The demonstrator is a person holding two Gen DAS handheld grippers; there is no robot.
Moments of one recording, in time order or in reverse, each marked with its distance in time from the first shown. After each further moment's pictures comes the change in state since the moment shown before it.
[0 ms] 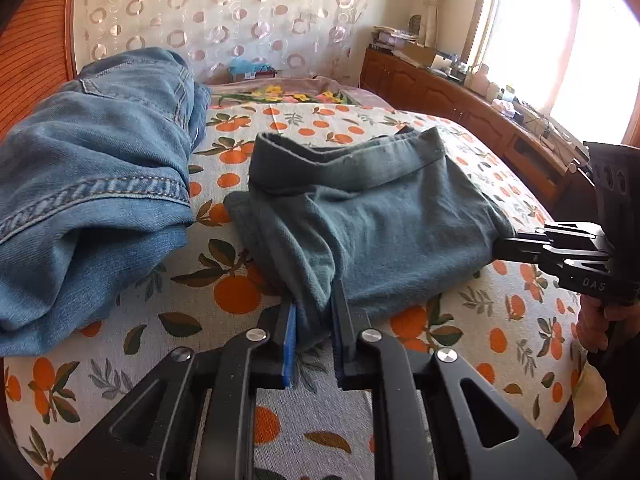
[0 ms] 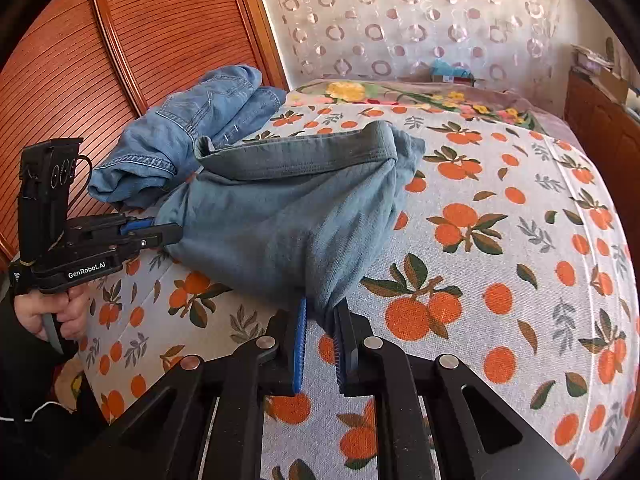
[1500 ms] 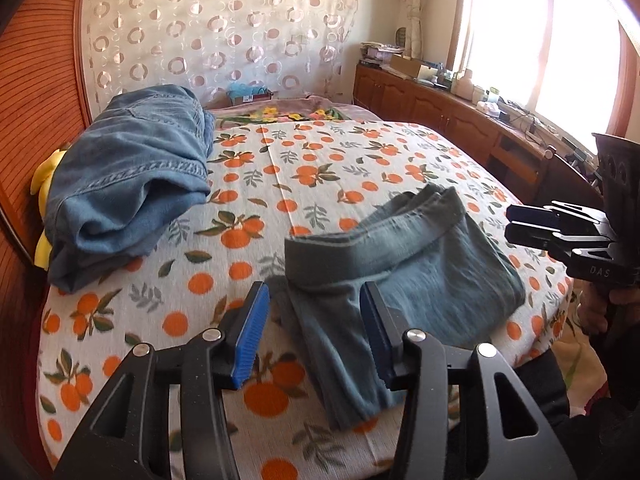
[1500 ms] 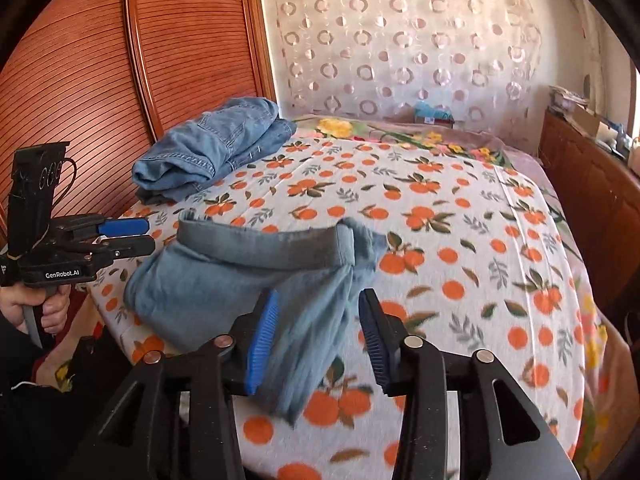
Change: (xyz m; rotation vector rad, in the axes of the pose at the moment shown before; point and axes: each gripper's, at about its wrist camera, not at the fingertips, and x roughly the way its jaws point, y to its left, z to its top) left arm -0.068 -0.026 -0.038 0.059 -0.067 0.031; right arm -0.102 0.051 -0.064 -0.062 -0.134 -0.099
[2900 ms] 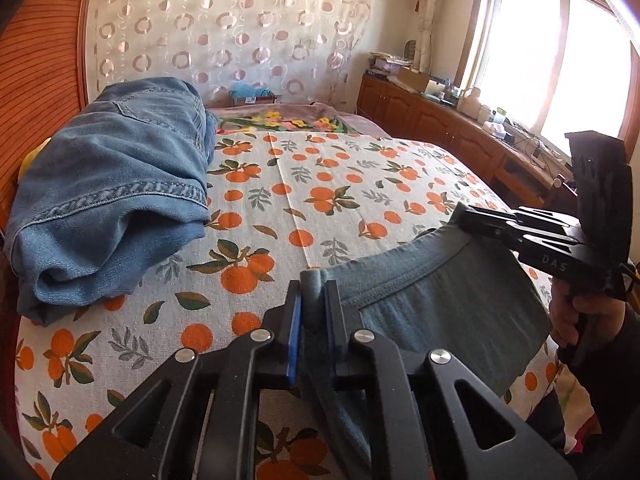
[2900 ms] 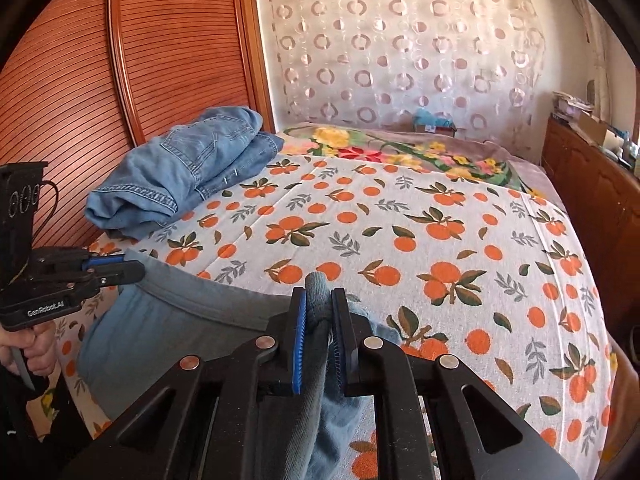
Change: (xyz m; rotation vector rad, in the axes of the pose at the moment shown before) left arm 0.028 0.024 0.022 -0.074 -0.029 -0.040; right arm 0.088 -0.009 0.045 0.011 -0.018 -0.016
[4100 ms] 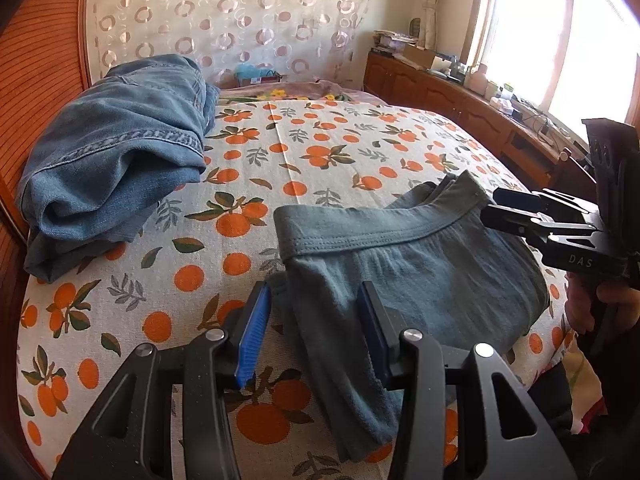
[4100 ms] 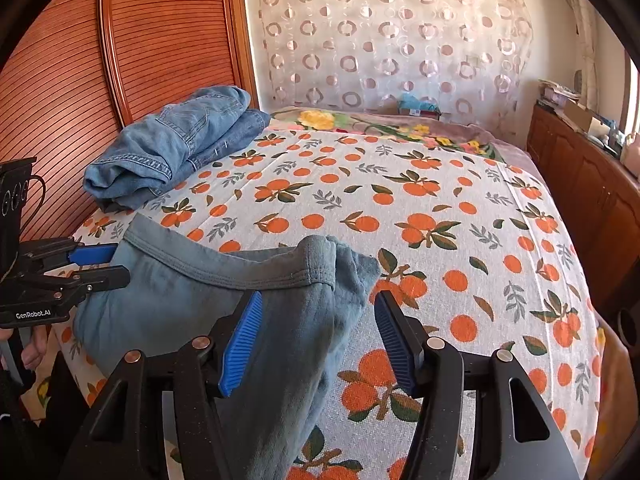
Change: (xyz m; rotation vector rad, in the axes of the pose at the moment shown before) left arm -0.001 -0.016 -0.027 0.023 0.082 0.051; right arm -0.028 0.000 -0.026 0.013 0.049 -0.047
